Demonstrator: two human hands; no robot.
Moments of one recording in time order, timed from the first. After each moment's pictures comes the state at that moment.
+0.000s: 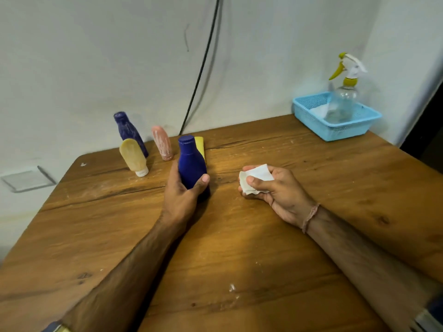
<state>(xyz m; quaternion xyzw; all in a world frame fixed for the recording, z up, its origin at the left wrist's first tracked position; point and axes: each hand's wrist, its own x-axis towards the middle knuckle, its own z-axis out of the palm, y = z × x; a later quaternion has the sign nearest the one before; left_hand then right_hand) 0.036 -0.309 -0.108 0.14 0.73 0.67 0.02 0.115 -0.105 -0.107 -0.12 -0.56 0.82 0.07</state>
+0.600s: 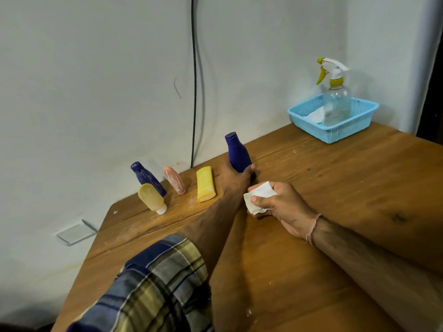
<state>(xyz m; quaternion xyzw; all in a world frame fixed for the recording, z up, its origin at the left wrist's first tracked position) -0.011 -0.171 -0.092 0.10 0.82 0.56 0.00 0.102 -0.098 -0.126 -0.15 -0.63 0.76 0.11</state>
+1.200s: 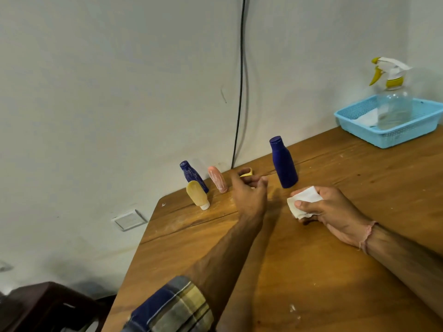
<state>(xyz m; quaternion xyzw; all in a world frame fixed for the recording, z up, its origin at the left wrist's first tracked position) 0.016 -0.243 -0.081 0.07 0.78 0.62 -0.09 0.114 -0.099 -0.111 -0.10 -0.60 0.79 0.08</state>
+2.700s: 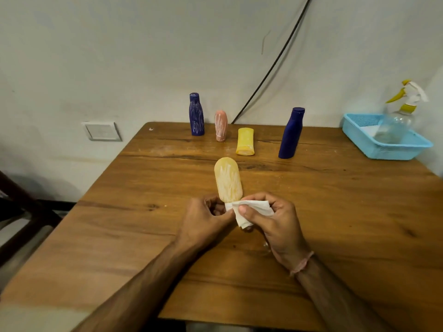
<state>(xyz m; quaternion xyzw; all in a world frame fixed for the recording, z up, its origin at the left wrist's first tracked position) 0.158 -0.396 -0.116 0.09 0.79 0.61 0.06 0.191 -0.227 -0.126 0.03 -0.70 0.70 0.13</state>
